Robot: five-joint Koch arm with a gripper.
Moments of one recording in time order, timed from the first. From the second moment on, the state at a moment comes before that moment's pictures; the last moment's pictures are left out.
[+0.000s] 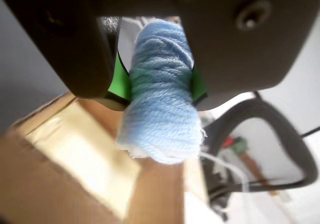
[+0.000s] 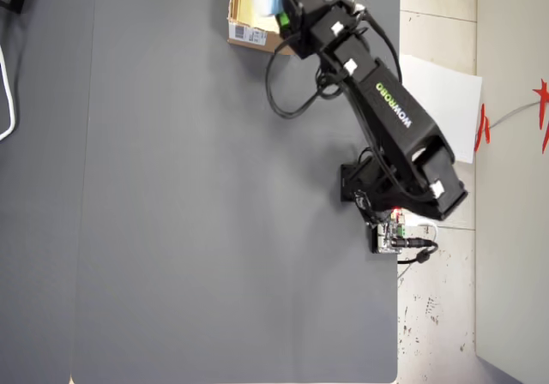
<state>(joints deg) 55.3 99.1 117.9 12.4 74.4</state>
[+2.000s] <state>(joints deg) 12.2 130.6 176.2 -8.2 99.2</state>
